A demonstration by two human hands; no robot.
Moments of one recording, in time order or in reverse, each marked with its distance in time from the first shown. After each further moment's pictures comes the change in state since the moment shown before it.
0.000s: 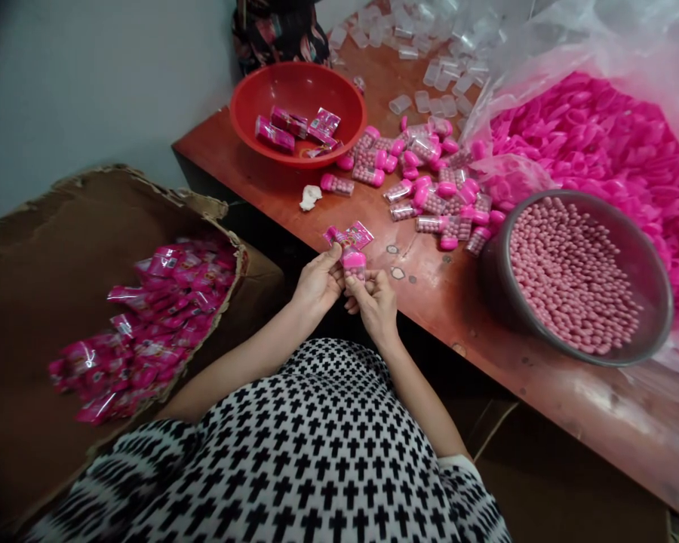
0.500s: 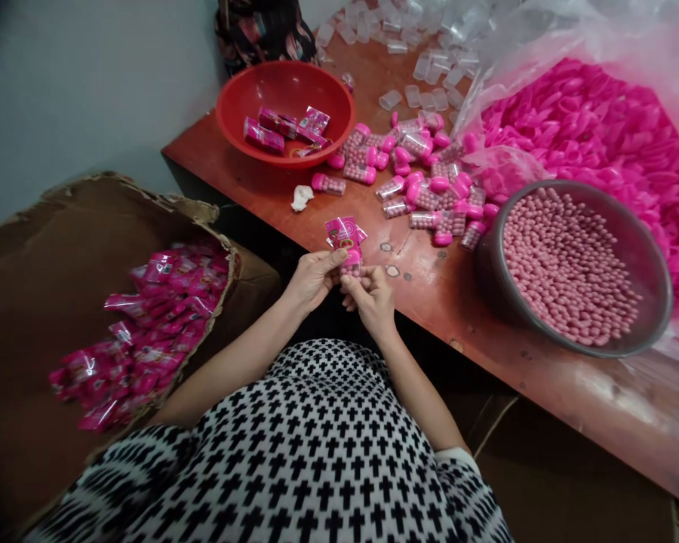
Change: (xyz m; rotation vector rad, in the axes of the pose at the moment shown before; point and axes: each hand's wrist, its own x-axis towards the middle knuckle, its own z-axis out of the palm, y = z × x) left_hand 0.005 0.007 -0.003 0.320 -0.239 0.029; right_hand 0.006 0.008 -0.007 0.049 -0.024 -0.072
